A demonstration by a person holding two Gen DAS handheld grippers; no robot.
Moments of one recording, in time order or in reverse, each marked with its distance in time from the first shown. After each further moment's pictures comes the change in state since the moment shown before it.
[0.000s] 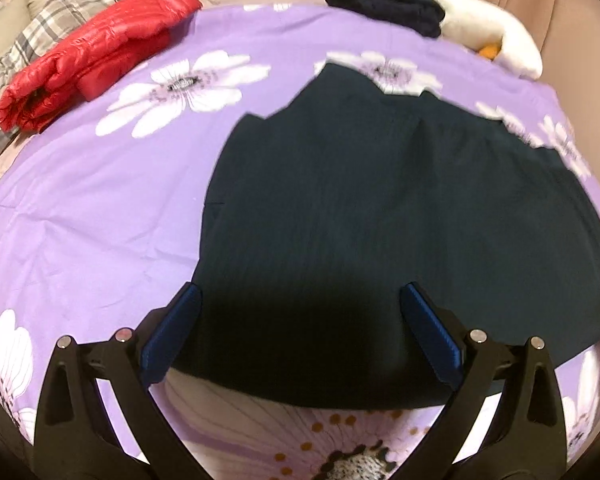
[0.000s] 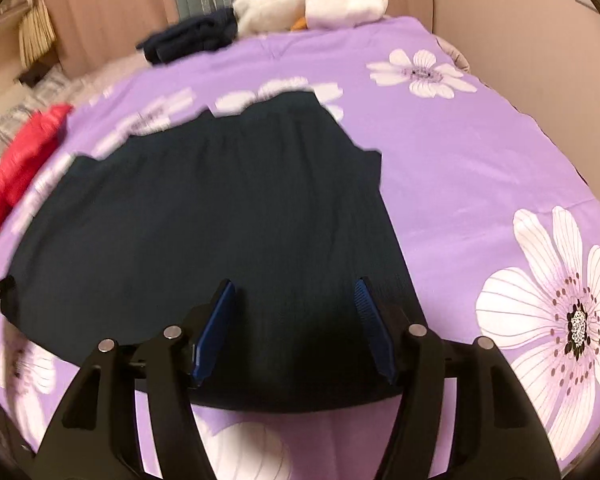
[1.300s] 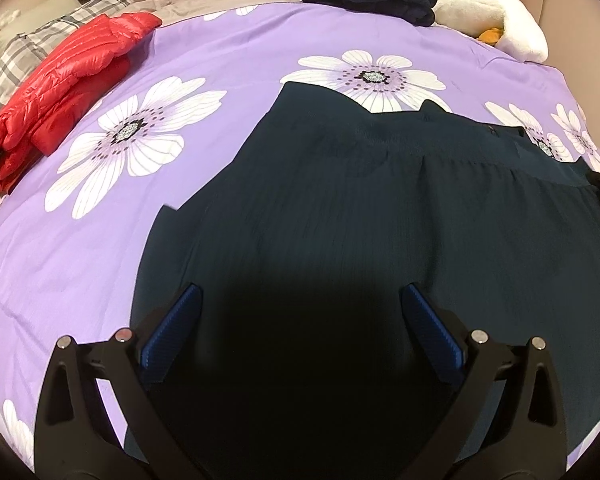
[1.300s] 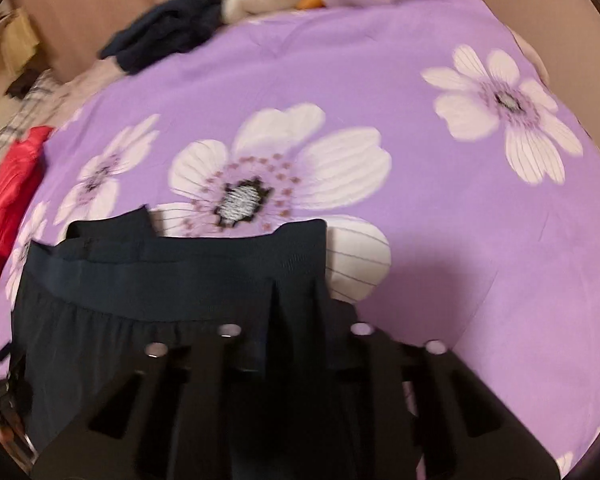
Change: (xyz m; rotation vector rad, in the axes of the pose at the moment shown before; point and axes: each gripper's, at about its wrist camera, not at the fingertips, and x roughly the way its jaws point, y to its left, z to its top) left arm 0.064 -0.043 0.077 0.082 0.001 0.025; right arm 0.143 -0.016 0.186 -0.024 0.089 0.126
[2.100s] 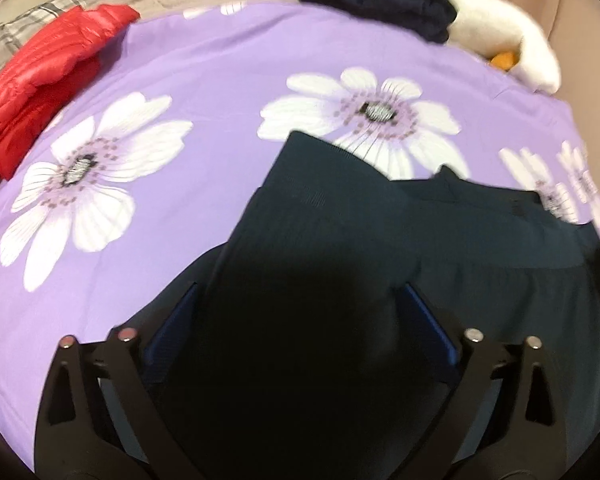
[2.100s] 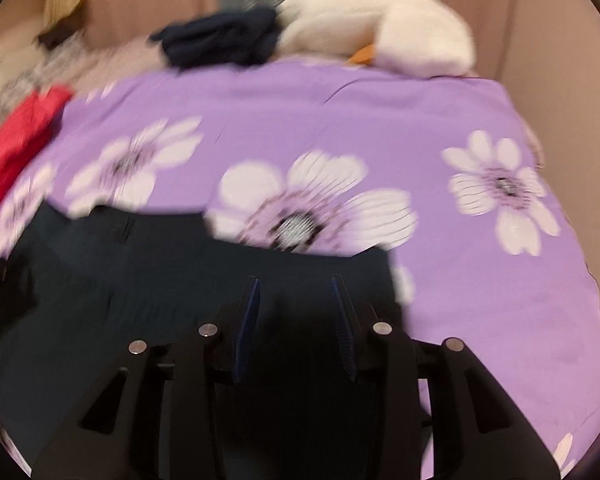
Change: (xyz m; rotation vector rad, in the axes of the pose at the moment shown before) left arm 0.063 -0.001 0.080 -0.055 0.058 -0.066; right arm -0.026 0.065 -0.010 -0.215 -0.073 -0.107
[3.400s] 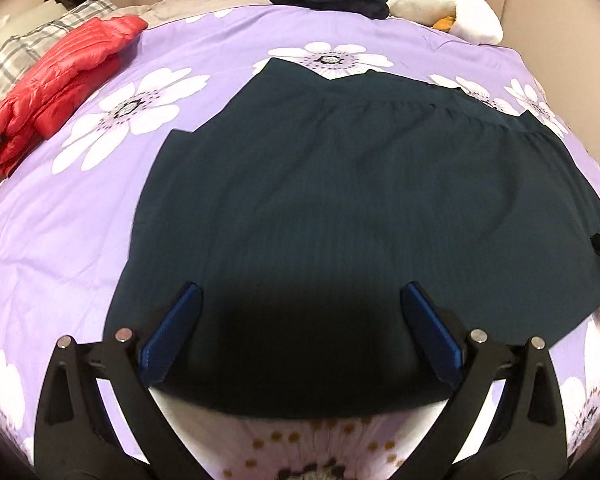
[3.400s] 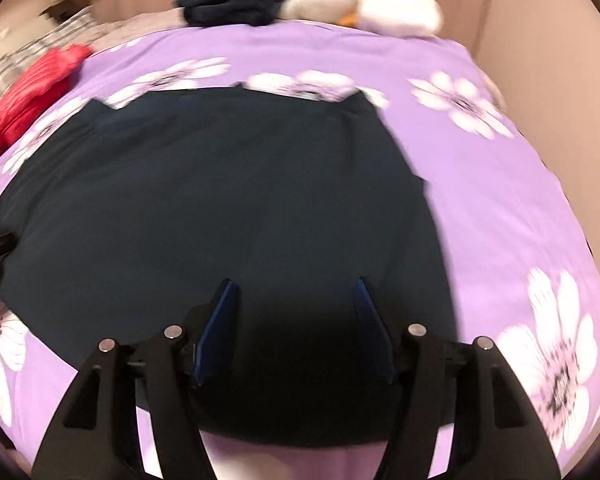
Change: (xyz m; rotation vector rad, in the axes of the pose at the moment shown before) left arm -0.115 0.002 -0.164 0.117 -0.064 -0.015; right arm -0.096 0.029 -0.162 0.061 0.030 -0.065
